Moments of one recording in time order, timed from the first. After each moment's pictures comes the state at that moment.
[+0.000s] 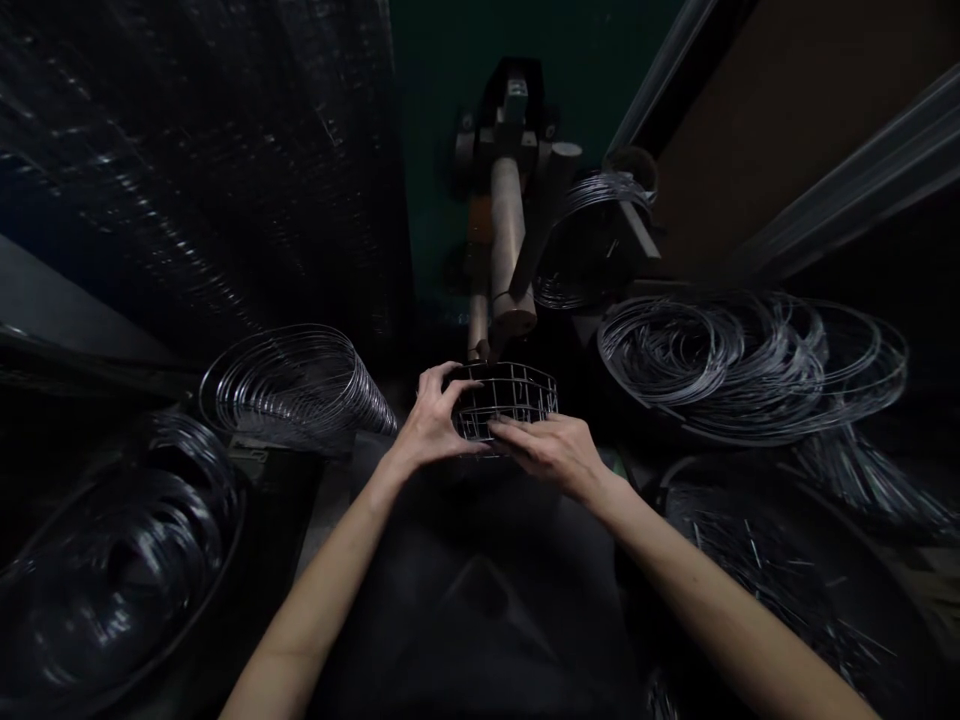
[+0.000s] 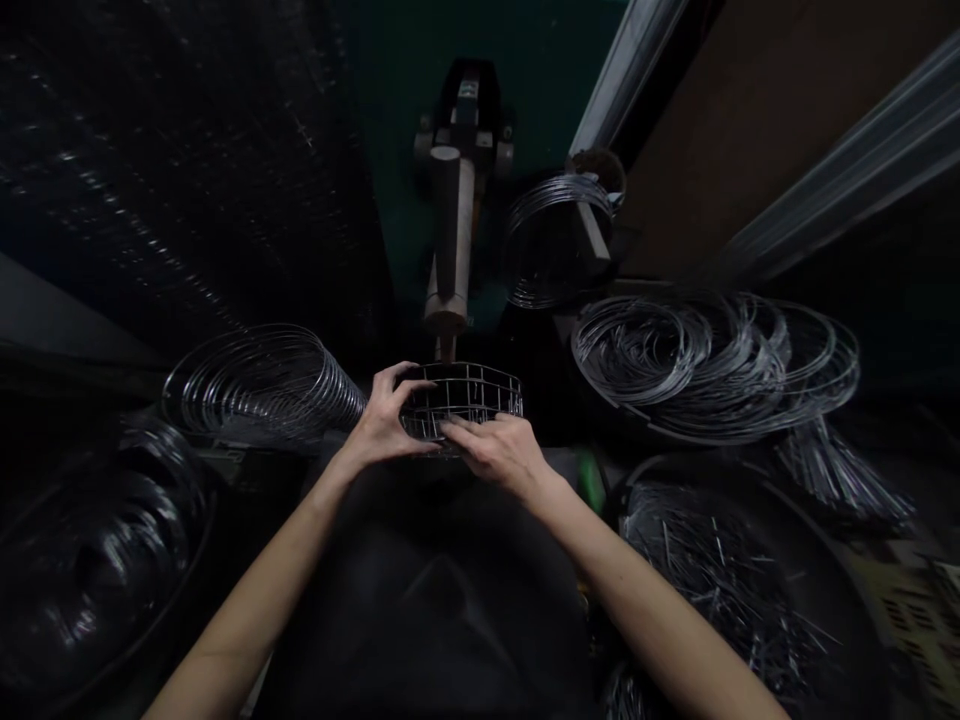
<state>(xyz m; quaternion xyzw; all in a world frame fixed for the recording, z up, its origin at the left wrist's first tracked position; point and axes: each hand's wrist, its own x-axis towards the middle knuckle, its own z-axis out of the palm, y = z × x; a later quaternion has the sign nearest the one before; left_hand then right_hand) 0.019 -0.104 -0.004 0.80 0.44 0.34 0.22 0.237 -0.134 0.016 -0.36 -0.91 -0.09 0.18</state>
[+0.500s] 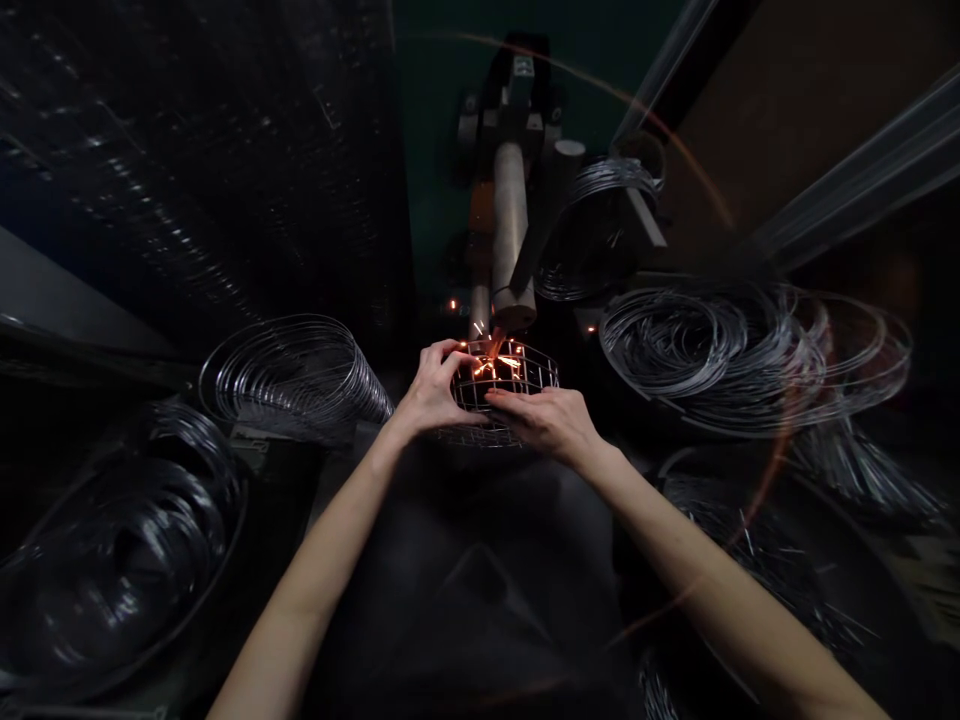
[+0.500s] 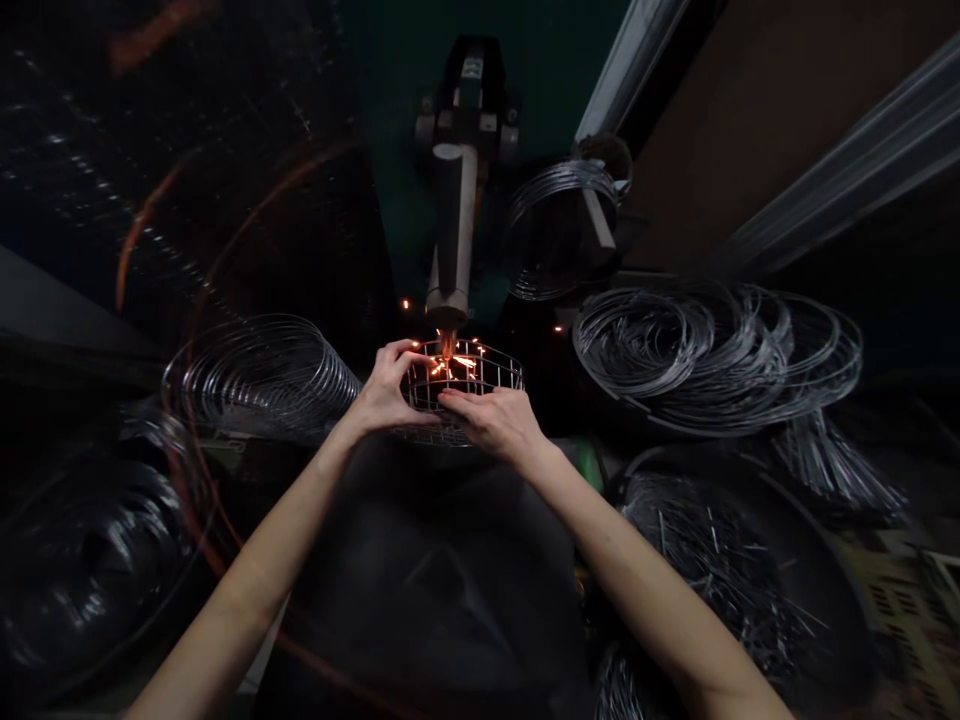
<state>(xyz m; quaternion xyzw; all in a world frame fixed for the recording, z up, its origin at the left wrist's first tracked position) 0.018 -0.079 -0.004 0.80 0.43 0.35 0.22 0.232 -0.116 0.021 -0.41 -0.89 -0.07 0.16</state>
